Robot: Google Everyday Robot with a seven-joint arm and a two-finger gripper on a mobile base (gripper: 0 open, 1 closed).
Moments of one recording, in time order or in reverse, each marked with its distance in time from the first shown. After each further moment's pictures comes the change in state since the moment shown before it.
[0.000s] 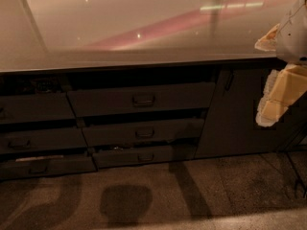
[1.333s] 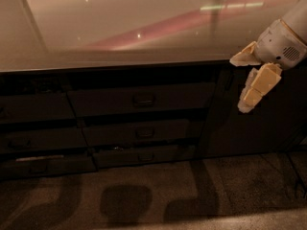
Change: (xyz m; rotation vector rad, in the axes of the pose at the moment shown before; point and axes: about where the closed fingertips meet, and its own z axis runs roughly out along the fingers) arm -0.004 -0.052 0.085 -0.278 -0.299 0.029
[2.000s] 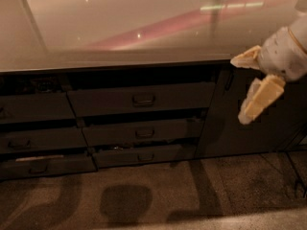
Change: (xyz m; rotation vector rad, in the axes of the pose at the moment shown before) arm -0.002 0.016 0.002 0.092 -0.034 -0.088
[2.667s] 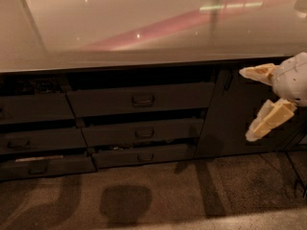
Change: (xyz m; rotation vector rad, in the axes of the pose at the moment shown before) arm 0.030 0.022 0.007 0.095 -0.121 -0.069
